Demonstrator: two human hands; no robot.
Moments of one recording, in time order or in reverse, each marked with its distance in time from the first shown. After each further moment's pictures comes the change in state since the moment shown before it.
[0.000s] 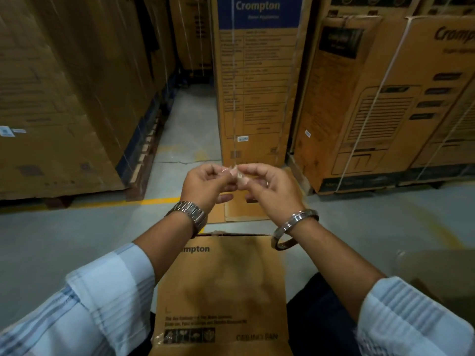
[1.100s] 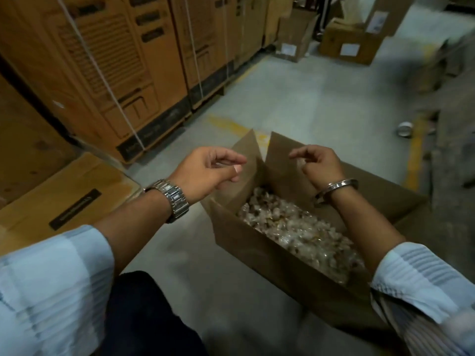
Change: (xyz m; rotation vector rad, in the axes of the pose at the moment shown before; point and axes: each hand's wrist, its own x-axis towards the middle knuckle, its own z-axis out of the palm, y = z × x) left_hand -0.112 -0.057 0.441 0.432 -1.238 0.142; right_hand -0.288 0.131 -0.457 -0.383 1.065 0.581
